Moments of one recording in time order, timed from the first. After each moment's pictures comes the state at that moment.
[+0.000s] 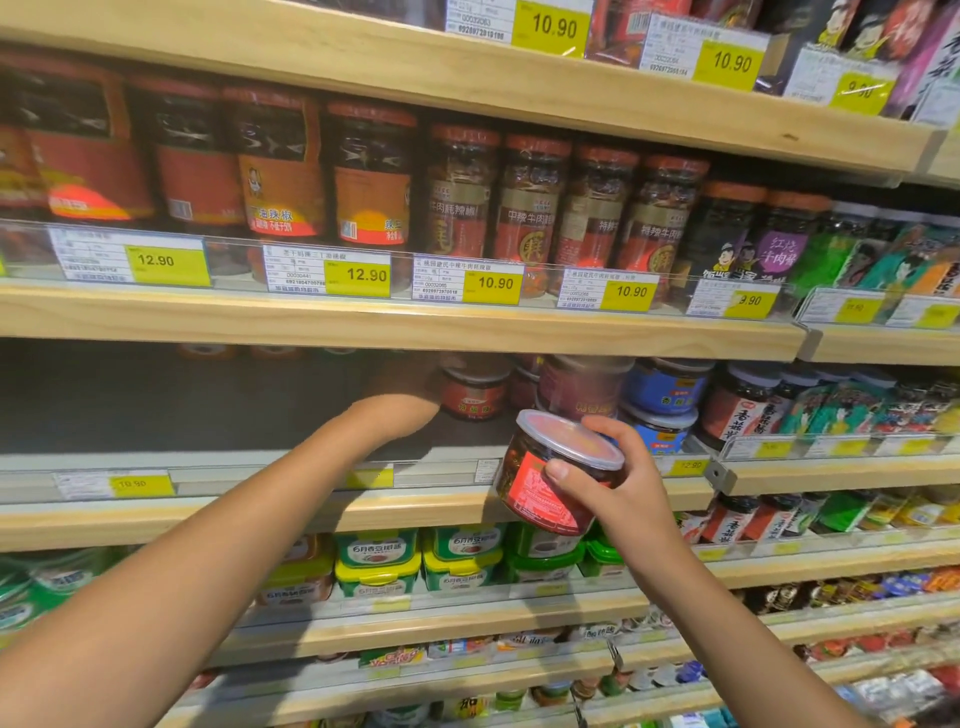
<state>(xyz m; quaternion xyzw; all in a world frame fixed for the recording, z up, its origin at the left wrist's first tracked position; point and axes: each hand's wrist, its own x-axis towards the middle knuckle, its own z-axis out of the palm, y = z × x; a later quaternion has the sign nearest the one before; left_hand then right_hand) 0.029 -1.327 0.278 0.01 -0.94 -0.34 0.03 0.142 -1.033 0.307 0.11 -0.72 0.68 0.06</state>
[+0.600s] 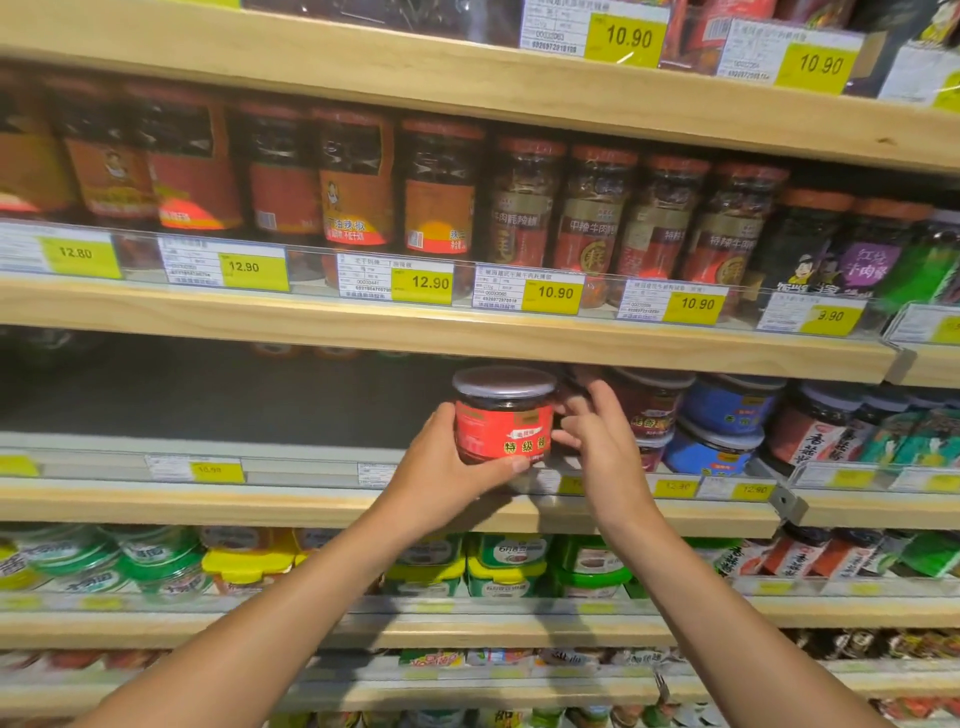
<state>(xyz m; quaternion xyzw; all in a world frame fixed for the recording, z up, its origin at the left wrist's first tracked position) 0.144 -1.282 0.293 0.00 -0.83 -0.54 0.14 0.119 -1.107 0.334 0.17 -0.70 0.69 0.04</state>
